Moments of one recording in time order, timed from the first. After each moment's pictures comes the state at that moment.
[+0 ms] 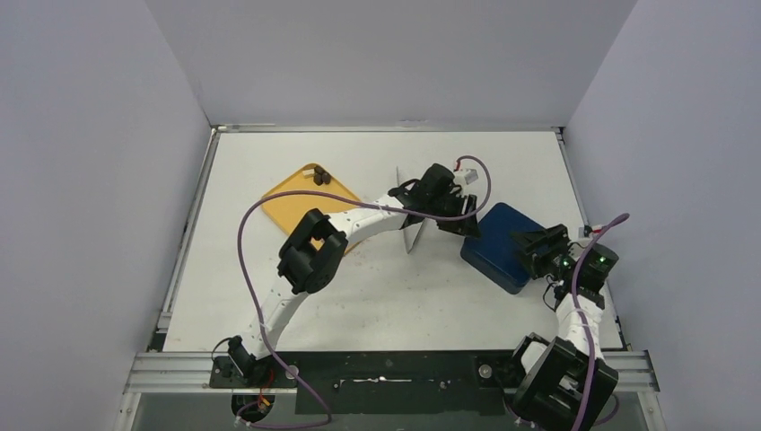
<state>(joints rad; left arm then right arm) -0.87 2.34 1.91 -0.20 0.46 -0.57 -0.60 0.95 0.37 -0.02 -0.87 0.79</state>
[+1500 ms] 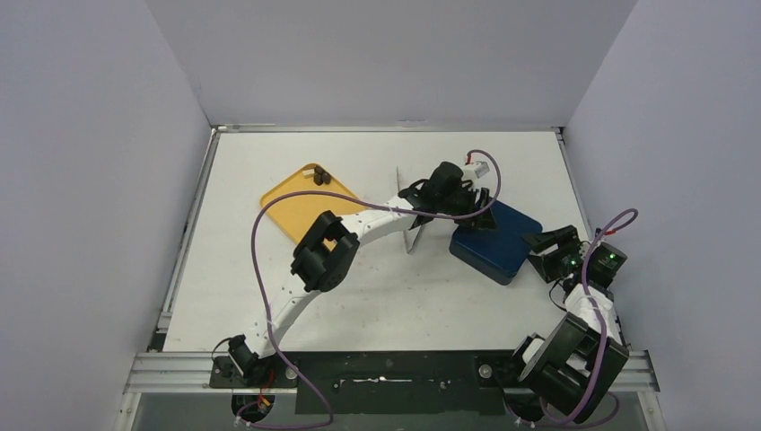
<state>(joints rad) -0.90 2.47 2.05 -0.04 0.48 -0.61 -0.67 1.08 0.38 0.01 -0.78 0.69</state>
